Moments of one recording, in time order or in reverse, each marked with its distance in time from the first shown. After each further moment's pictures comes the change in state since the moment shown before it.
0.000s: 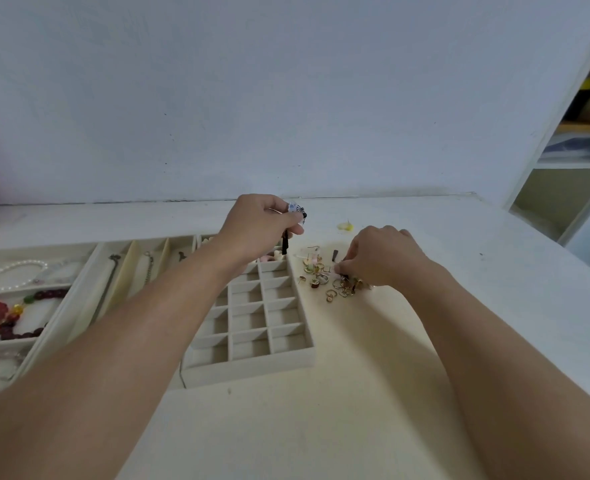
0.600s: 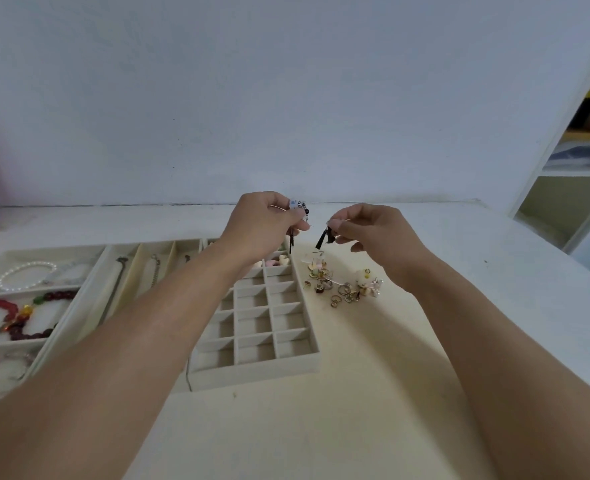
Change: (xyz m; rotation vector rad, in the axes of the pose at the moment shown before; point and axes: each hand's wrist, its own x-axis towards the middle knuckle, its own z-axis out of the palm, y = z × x) left_hand -0.001 0.006 -0.003 -0.032 0.030 0.030; right_hand -0.009 -0.010 -0.020 1.143 0.089 -0.098
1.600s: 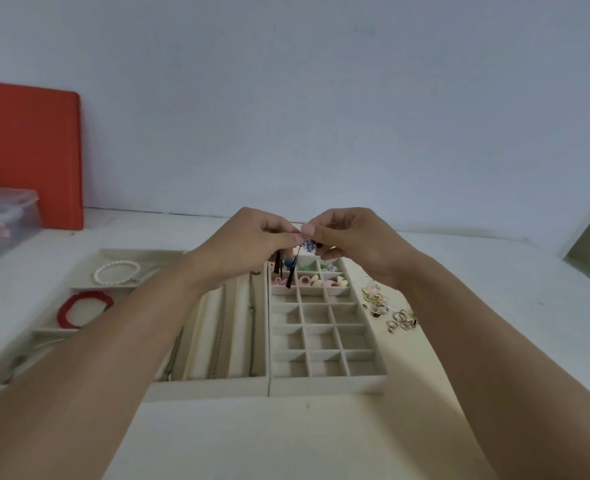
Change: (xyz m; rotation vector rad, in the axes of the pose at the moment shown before) left_hand -0.030 -0.010 -0.114 0.112 -0.147 0.076; right_hand 0.013 -0.070 0.091 0.029 -0.372 -0.091
